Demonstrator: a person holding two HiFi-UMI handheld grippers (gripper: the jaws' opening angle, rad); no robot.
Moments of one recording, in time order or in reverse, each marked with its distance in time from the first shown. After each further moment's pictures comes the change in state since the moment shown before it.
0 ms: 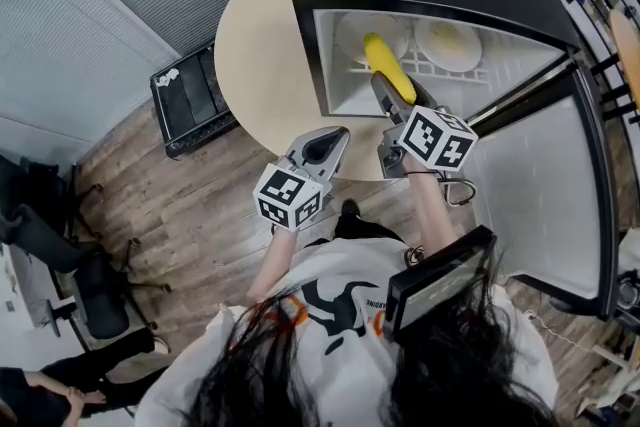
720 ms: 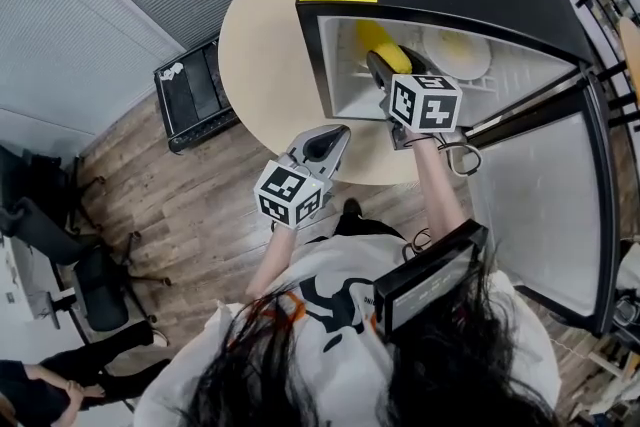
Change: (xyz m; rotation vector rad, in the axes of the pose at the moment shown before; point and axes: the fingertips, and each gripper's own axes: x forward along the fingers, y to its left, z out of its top) left arm 0.010 0.016 -0.005 -0.004 0.024 0.023; right arm 0.067 -0.014 0.015 -0.353 0.154 -0.064
